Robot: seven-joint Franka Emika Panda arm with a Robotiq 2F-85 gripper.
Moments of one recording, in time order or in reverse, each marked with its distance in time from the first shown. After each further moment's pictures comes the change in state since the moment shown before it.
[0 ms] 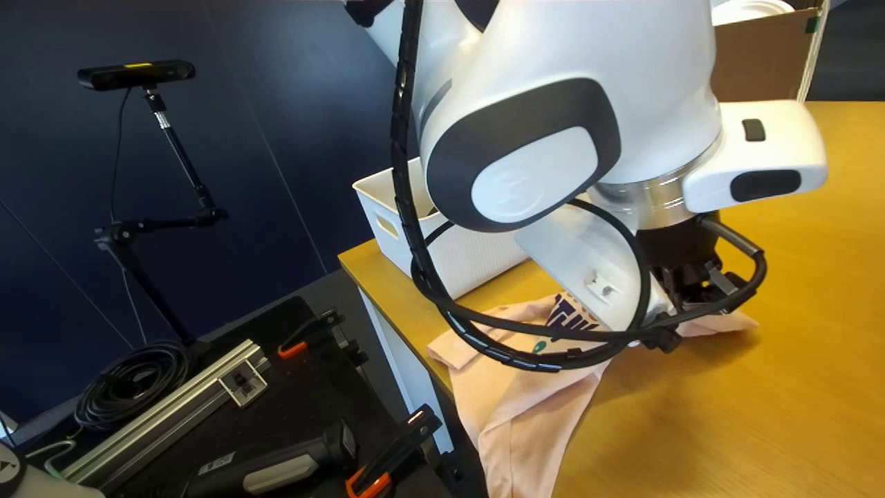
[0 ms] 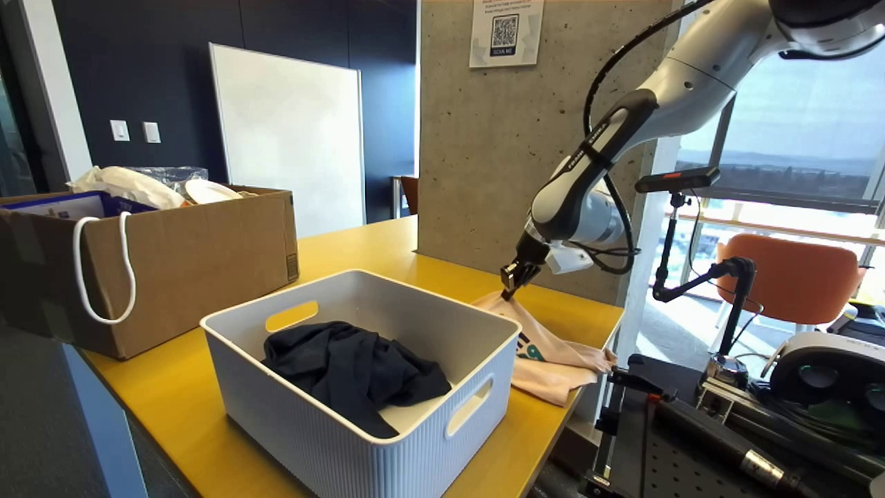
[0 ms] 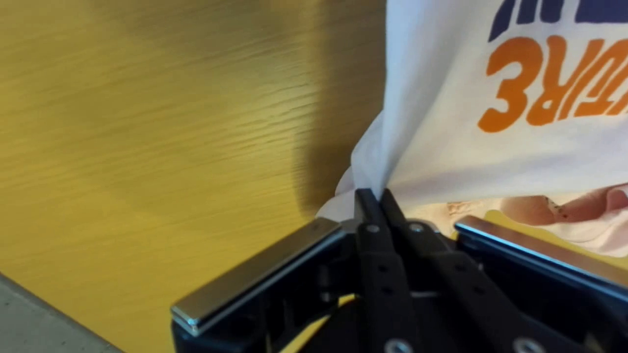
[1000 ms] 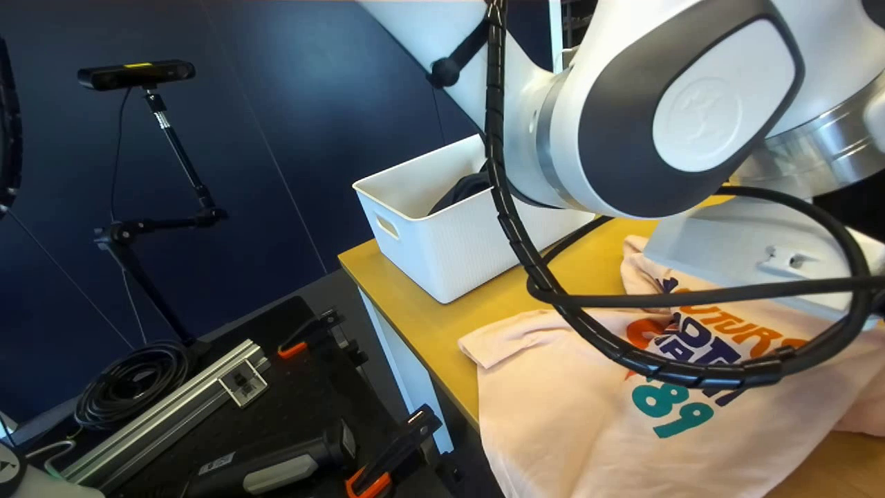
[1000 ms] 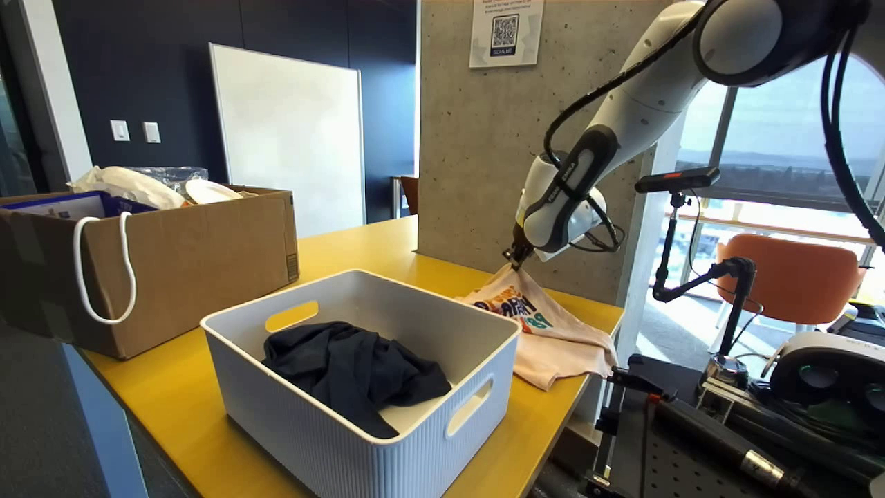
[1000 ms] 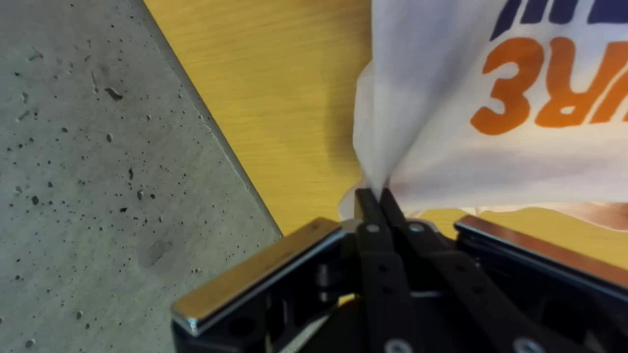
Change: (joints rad) arm 0.491 0.178 -0.643 0.276 -0.171 -0.028 0.278
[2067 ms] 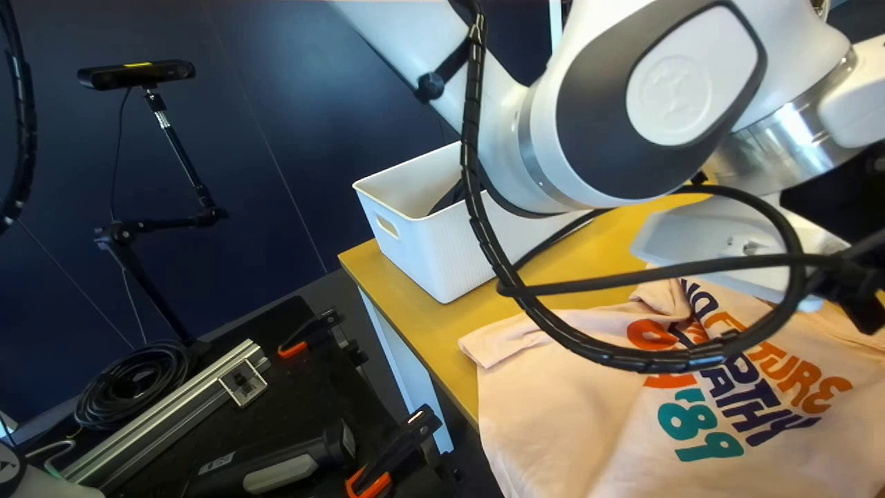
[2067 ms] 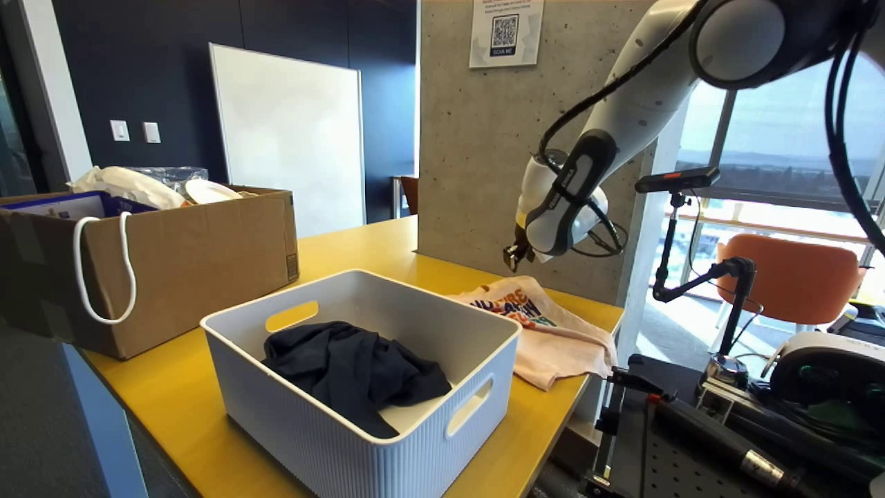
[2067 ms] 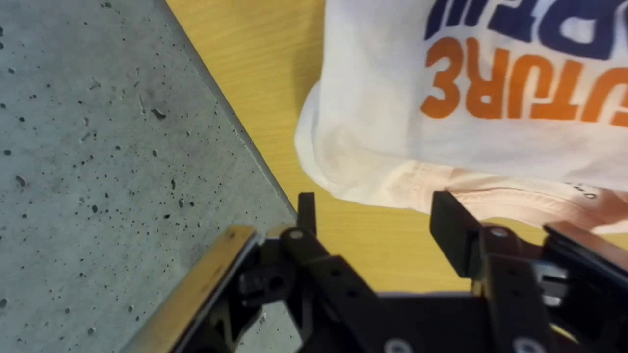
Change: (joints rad) arm 0.171 0.011 -0.172 -0.052 -0.012 -0.014 0.146
